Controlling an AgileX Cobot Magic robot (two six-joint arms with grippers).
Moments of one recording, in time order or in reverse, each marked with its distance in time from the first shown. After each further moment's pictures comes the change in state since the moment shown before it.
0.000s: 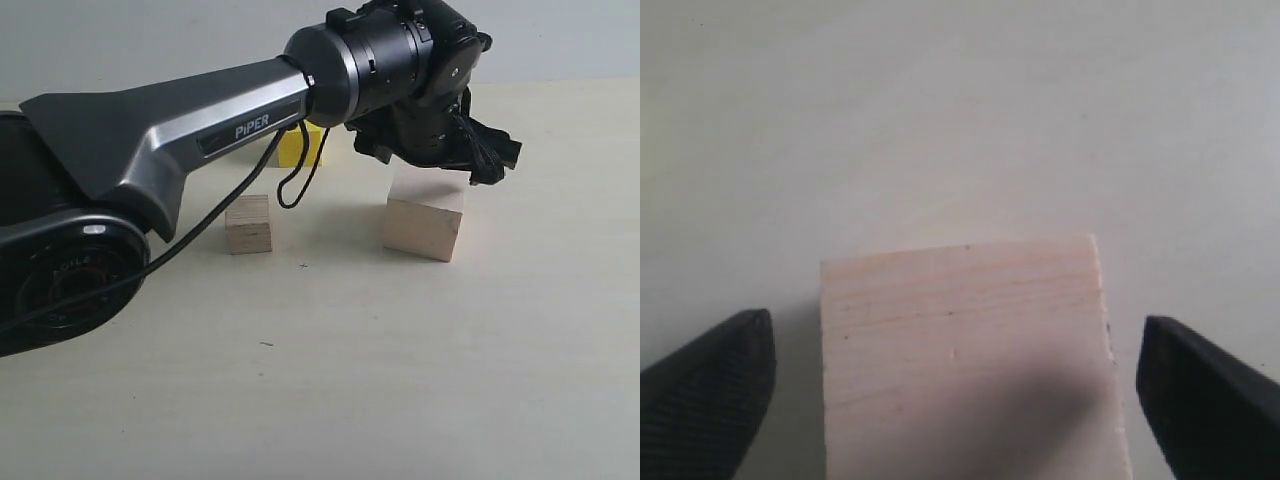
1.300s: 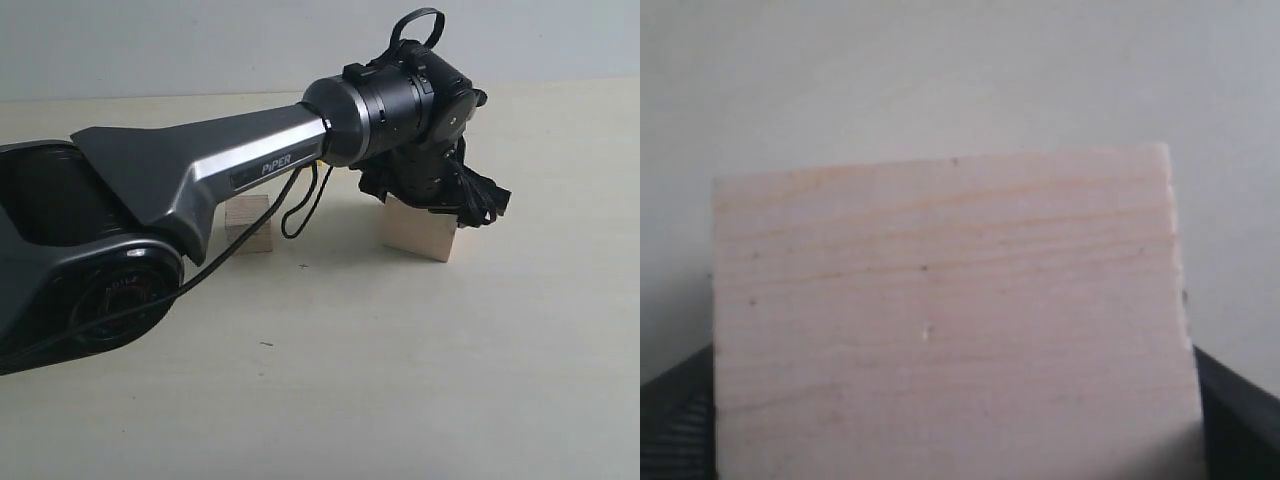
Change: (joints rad) left arm 0.000 0.085 -0.001 -0.049 -0.001 0.058; right arm 0.000 0.000 0.000 0.000 0.000 0.000
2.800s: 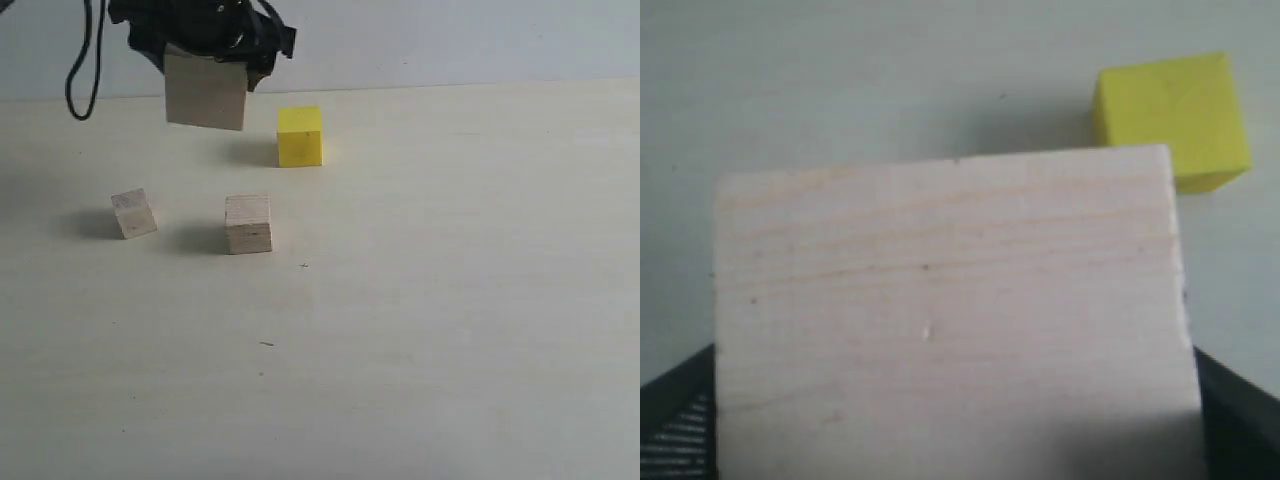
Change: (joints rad) left arm 0.319 -0.409 0.262 0.215 0.255 -0.065; right arm 0.000 0.000 0.000 0.000 0.000 0.000
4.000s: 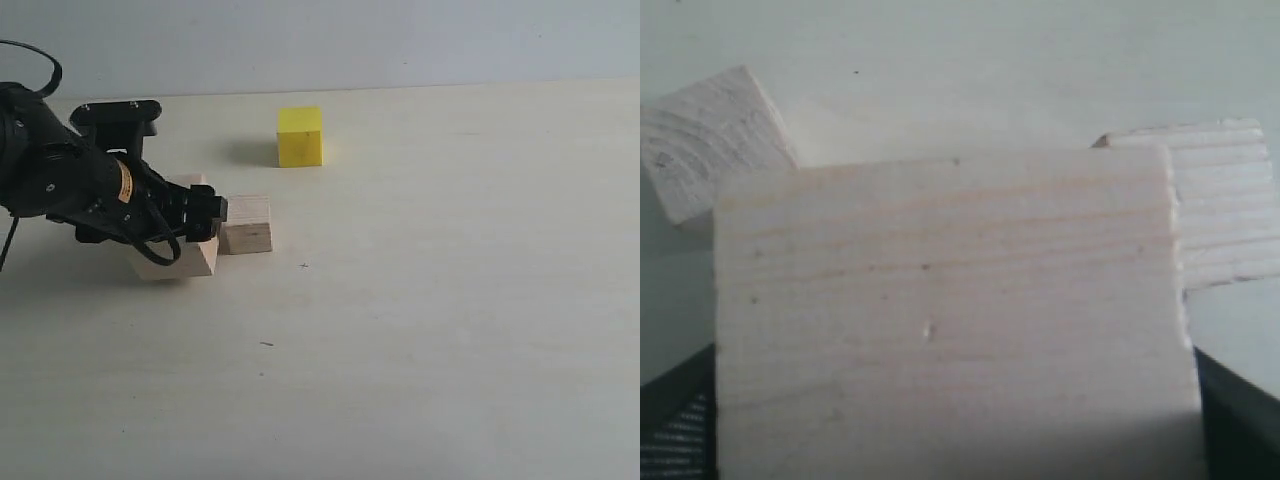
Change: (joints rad) left arm 0.076 -0.378 1.144 0.084 -0.956 -0.309; right arm 0.000 0.000 0.000 0.000 0.000 0.000
